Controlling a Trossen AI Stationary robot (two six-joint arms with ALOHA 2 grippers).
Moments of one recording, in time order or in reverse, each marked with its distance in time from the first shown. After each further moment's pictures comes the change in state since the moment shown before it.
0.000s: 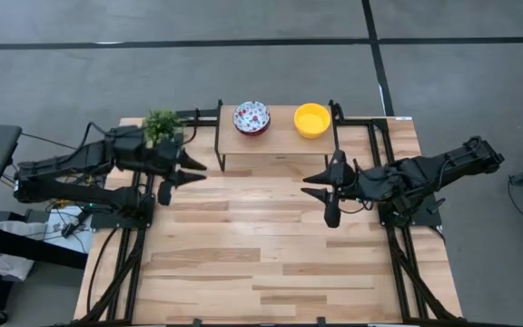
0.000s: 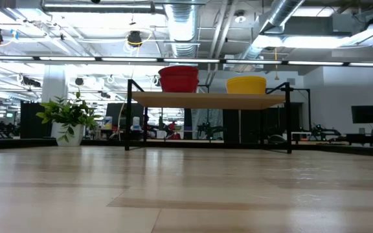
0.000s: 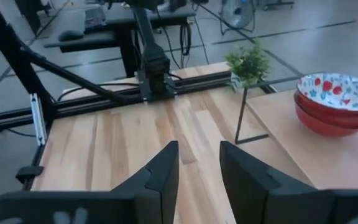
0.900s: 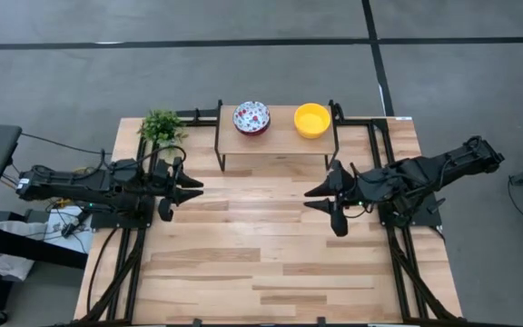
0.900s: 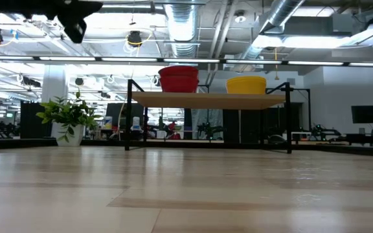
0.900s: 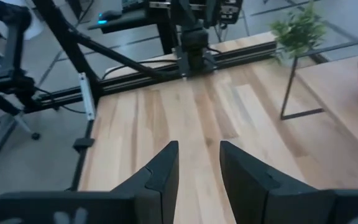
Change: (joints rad) left arm -0.161 -0.310 -0.581 0.488 -0.211 -0.184; right arm 0.013 -0.006 0.000 -0.057 -0.187 0.099
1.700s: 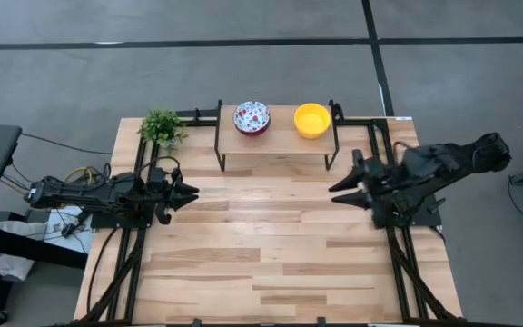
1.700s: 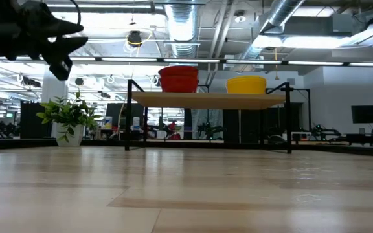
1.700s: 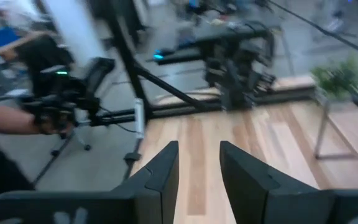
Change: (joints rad) left arm 0.000 -0.311 -0.376 0.192 -0.031 -0.158; right arm -0.002 -0.221 0.000 -0.004 -0.172 -0.108
